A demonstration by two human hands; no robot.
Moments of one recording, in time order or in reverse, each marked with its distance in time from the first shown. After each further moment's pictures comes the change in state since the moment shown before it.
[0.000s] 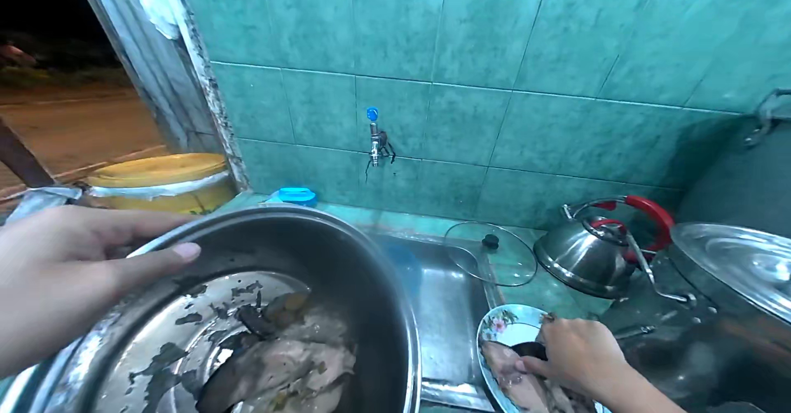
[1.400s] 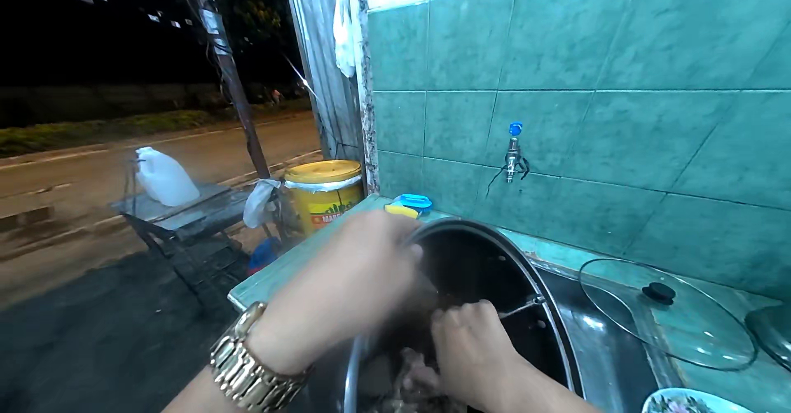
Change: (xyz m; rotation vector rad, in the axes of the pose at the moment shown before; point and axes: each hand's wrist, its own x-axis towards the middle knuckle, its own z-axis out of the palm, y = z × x) left_hand -0.015 0.063 0.003 0.089 -0.061 -0.158; right_hand -0.102 -0.247 -0.136 -0.118 0.306 -0.778
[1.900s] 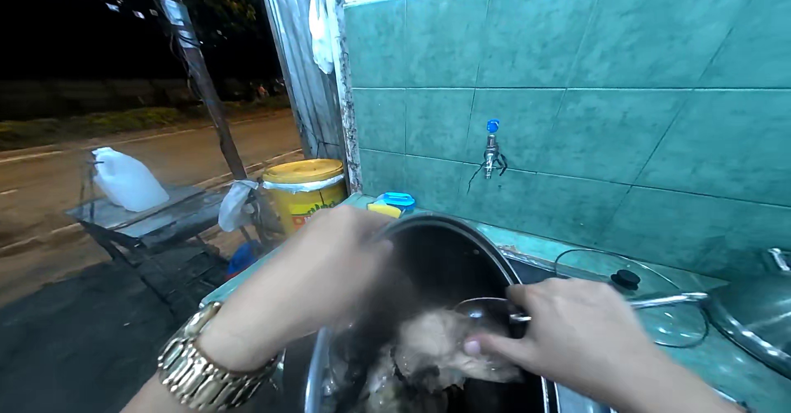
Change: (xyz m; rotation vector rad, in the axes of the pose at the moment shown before) left_hand 0.008 -0.004 -0.003 -0.013 -0.032 -0.013; right_hand -0.064 0.095 0.020 0.072 0.462 0.254
